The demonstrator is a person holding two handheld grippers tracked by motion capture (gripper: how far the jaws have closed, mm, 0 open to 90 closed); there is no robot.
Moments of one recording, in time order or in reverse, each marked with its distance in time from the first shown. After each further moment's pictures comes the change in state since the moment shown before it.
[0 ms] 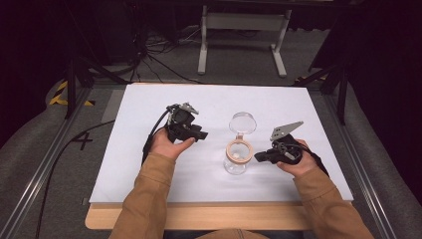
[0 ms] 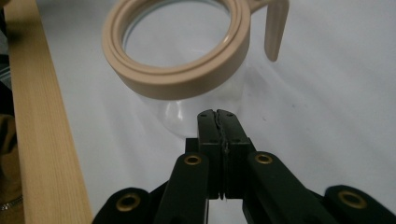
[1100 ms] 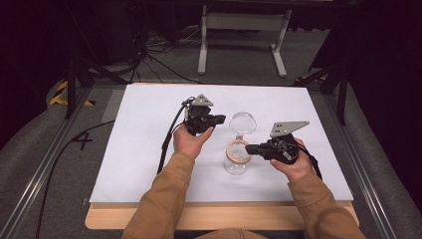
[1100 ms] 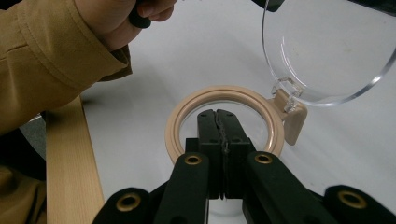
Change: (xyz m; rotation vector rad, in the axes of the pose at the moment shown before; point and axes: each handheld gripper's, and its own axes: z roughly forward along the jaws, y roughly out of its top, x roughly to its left) left arm -0.011 0.030 0.037 -0.290 -0.077 -0.031; right arm 0.031 0.025 -0.008 -0.234 -0.008 -0.019
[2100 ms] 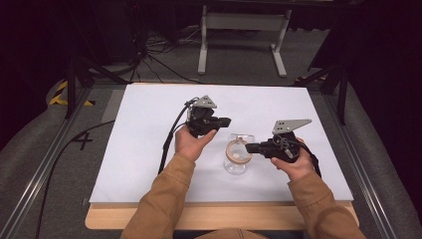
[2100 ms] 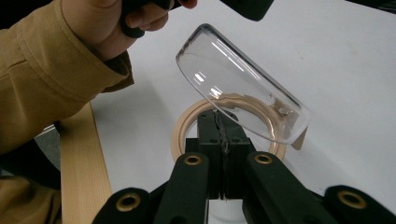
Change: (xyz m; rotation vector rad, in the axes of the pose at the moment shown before) left arm -0.016 0.006 -0.010 0.016 -0.044 0.076; right arm -0.003 0.002 -0.004 -0.028 0.032 0.046
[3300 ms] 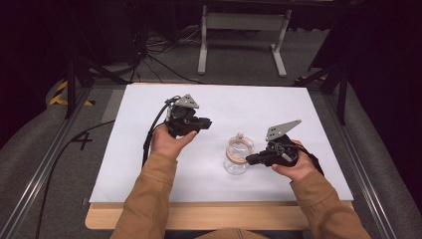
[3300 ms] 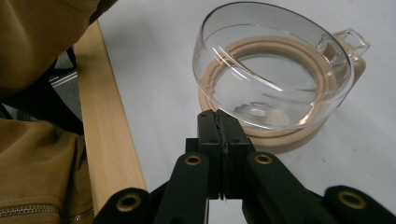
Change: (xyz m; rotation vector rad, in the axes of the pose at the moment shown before) left arm 0.008 -0.004 -0.053 0.113 0.079 0.042; right arm 0.007 -0.002 0.006 0.221 0.079 -0.016
